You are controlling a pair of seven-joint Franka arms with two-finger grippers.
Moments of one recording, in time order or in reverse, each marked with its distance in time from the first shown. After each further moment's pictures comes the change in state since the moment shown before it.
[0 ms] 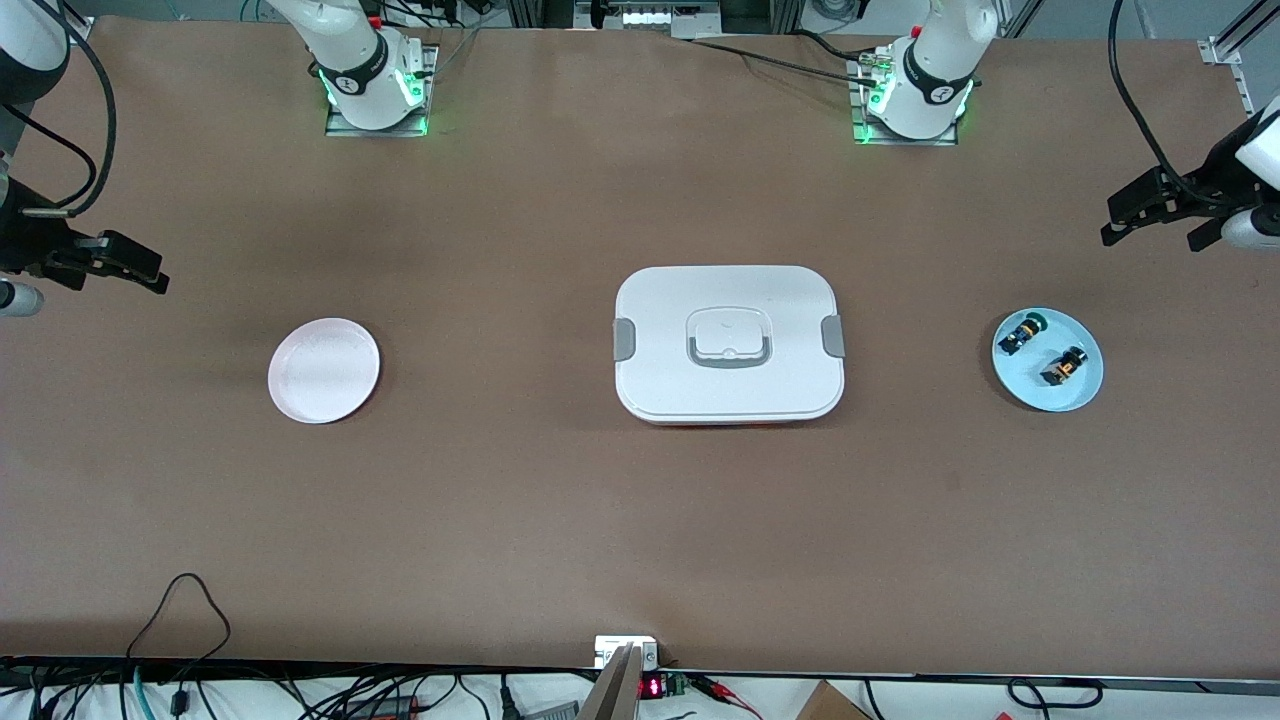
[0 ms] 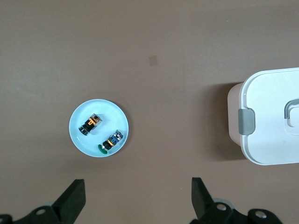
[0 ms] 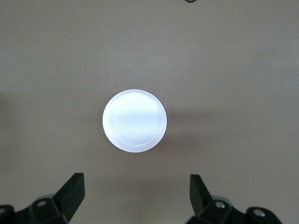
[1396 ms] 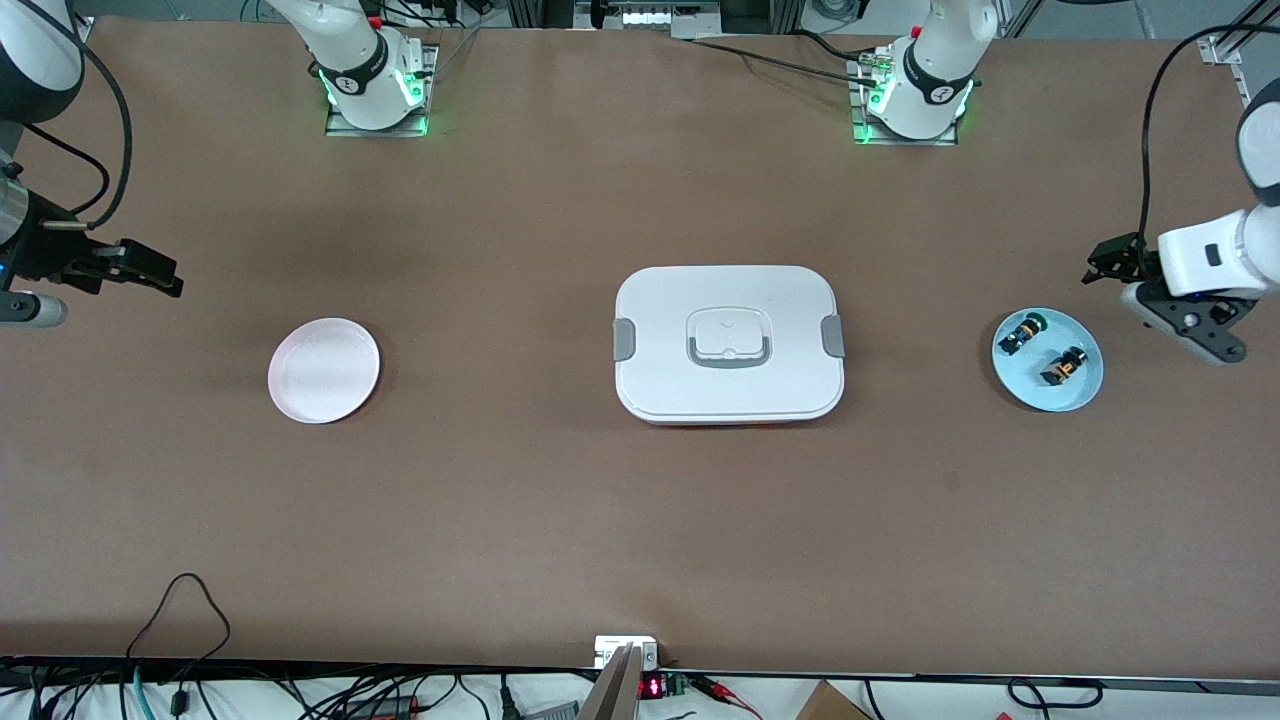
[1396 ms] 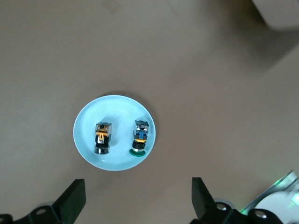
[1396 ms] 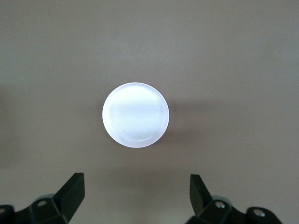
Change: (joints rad) left arm 0.090 0.232 0.008 -0.104 0.093 0.126 0.822; right arm -0.002 0.033 0.006 0.000 0.000 -0.015 0.000
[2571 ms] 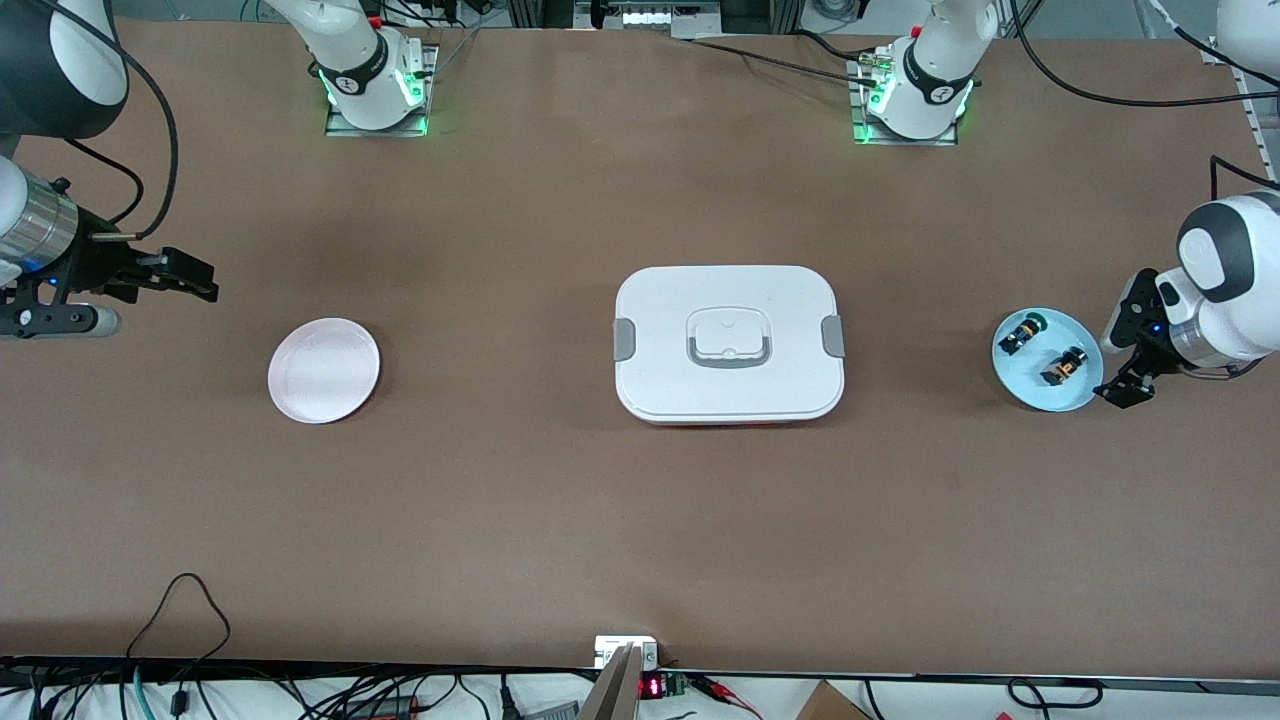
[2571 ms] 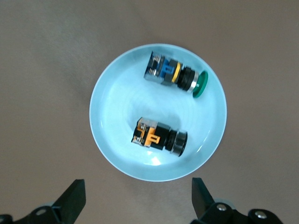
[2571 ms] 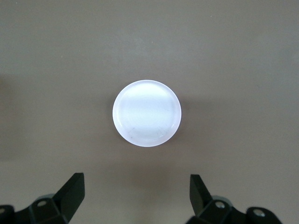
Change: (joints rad) left arm 0.153 0.261 0.005 -0.102 0.013 0.500 1.478; right arm 0.047 0.020 0.008 0.001 0.000 -0.002 0.000
